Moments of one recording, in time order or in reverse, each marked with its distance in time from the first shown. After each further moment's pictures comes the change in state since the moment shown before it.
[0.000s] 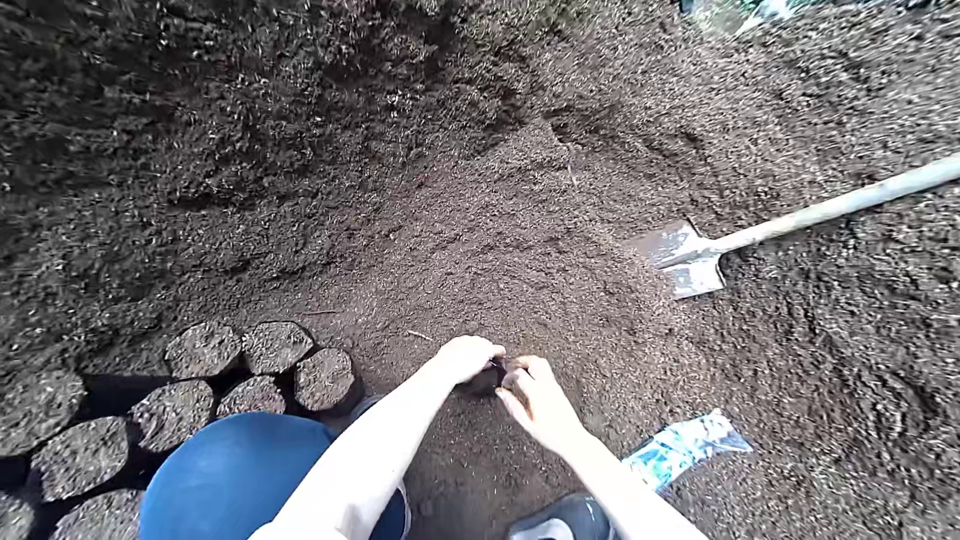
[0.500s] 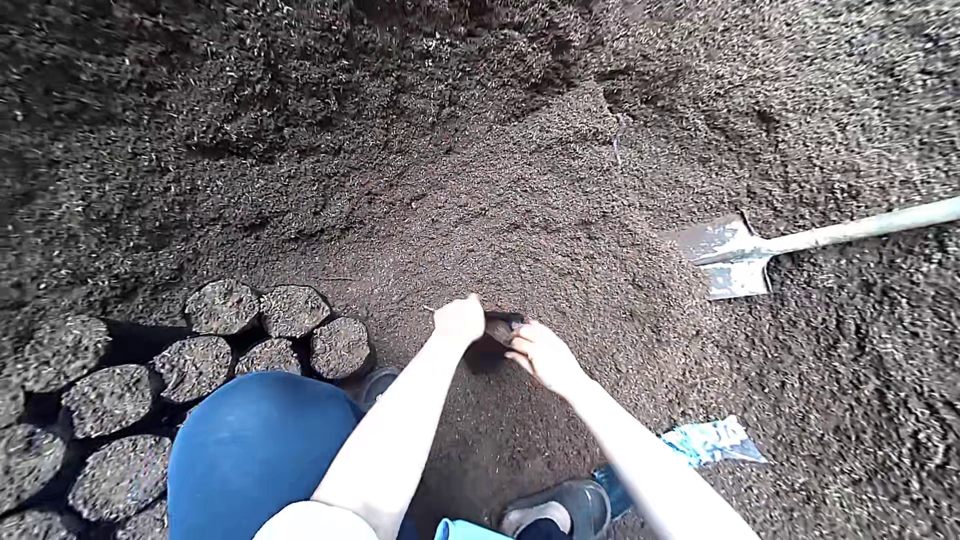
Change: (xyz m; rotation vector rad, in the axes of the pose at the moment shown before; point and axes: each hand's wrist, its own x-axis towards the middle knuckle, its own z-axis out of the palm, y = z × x) left_hand -0.013 -0.003 -0.027 -0.282 0.151 -0.719; right_hand 0.054 0.059 0.025 -0.128 -0.351 -0.104
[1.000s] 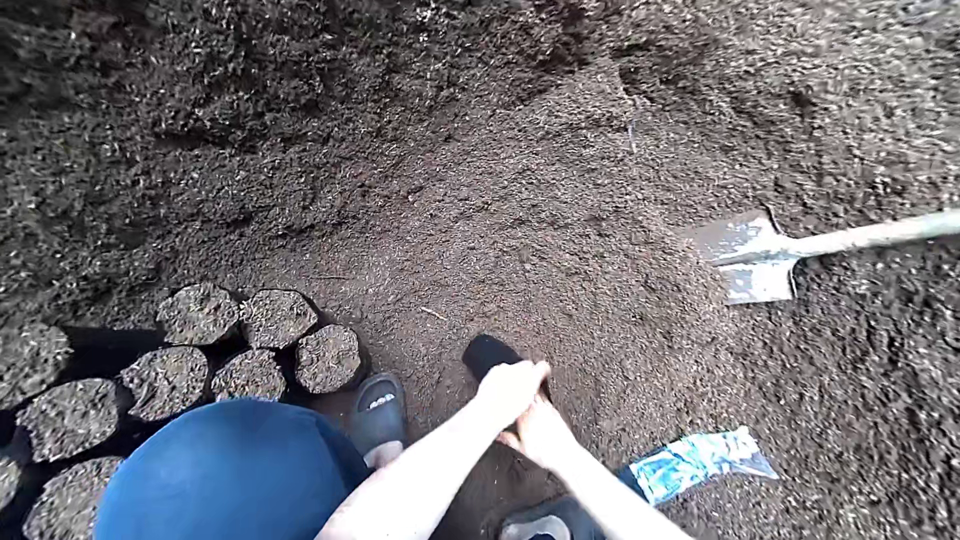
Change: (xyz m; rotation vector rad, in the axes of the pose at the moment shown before) left_hand -0.026 0.029 0.094 -0.072 -0.115 0.499; right_hand -0.065 -0.032 0.068 -0.002 -0.257 0.250
